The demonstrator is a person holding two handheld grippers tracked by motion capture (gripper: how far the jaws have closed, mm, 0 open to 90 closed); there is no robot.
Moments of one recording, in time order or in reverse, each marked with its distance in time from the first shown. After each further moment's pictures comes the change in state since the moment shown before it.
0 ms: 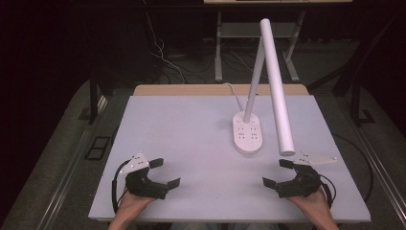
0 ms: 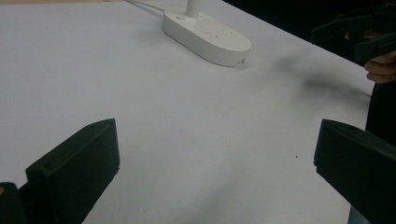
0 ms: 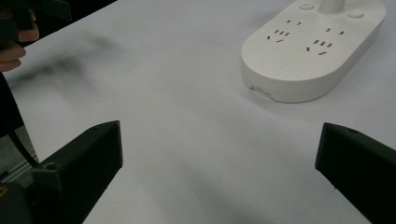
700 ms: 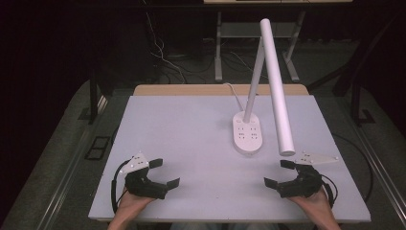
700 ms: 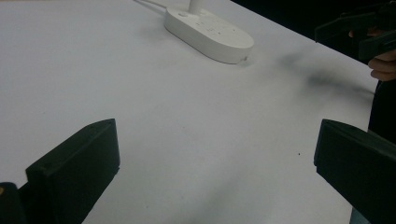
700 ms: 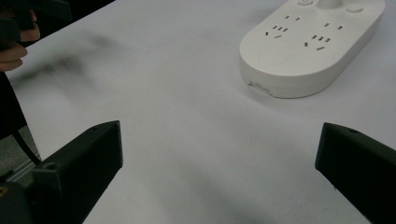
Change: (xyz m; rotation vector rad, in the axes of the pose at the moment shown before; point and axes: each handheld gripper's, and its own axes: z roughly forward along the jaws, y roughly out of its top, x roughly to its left) left arm 0.001 0.000 -0.001 0.013 0.005 -0.008; right arm -0.004 -0.001 -0.002 0.009 0.010 0.008
